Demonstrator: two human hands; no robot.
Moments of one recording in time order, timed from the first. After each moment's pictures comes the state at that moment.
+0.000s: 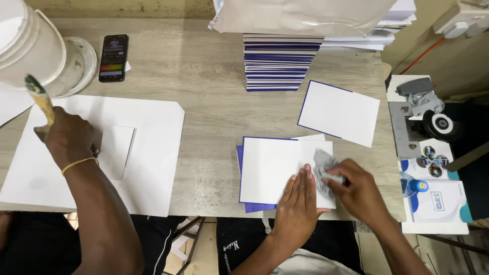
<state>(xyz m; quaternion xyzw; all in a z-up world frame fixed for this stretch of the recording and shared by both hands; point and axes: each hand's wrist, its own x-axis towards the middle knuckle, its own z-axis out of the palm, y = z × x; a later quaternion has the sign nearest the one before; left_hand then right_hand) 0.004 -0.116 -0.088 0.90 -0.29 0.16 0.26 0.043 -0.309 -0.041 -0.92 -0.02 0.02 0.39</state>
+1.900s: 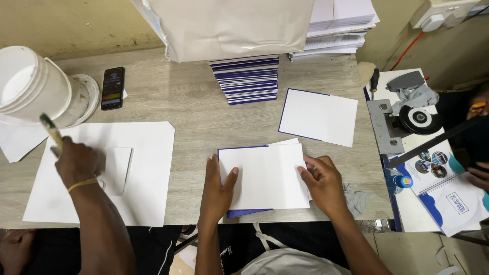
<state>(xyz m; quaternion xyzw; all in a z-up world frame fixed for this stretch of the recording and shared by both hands) 0.076 -0.016 0.027 0.84 0.14 -0.16 0.49 0.052 -0.286 -0.063 -0.82 0.17 -0.04 0.54</state>
